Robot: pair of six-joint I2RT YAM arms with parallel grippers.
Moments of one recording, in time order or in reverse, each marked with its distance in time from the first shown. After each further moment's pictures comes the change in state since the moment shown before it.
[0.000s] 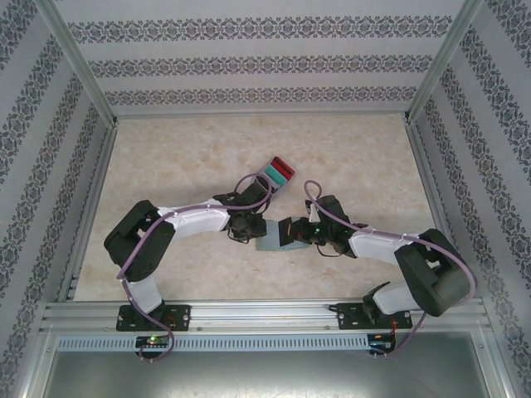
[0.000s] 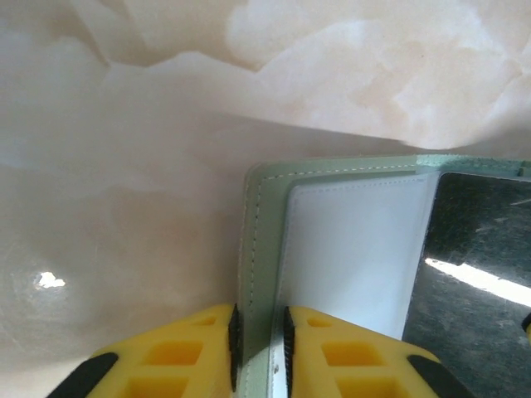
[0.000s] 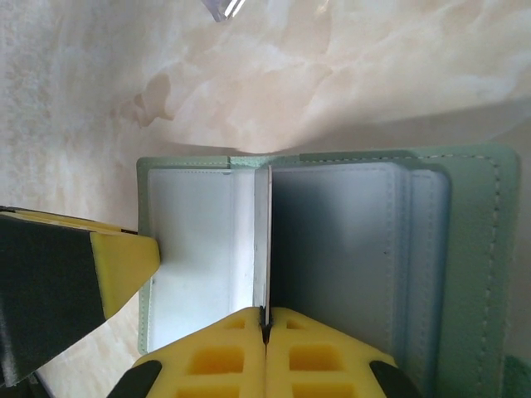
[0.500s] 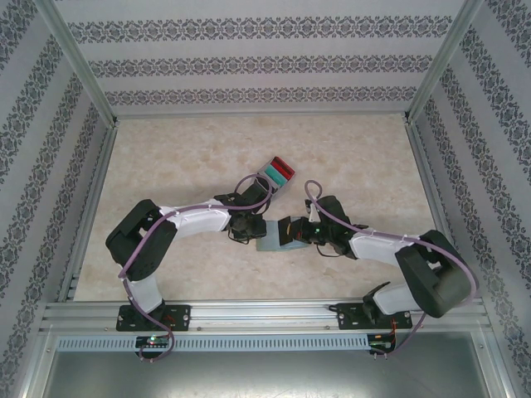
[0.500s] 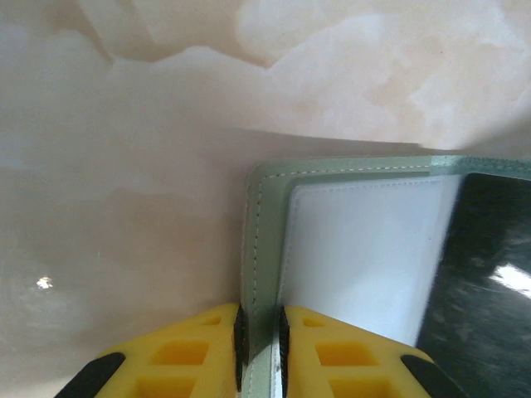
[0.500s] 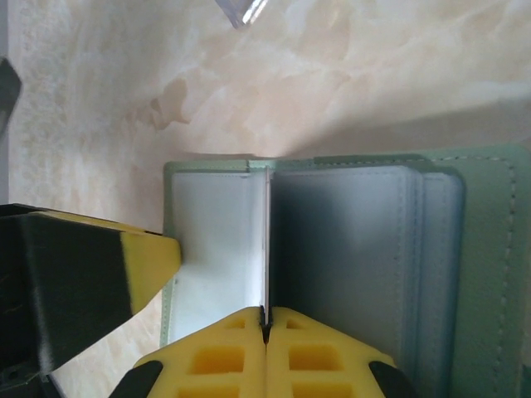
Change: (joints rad) left arm 0.000 0.014 0.000 0.001 -0.001 0.000; right arm 0.003 0.017 -0.010 0.046 -0.016 0.009
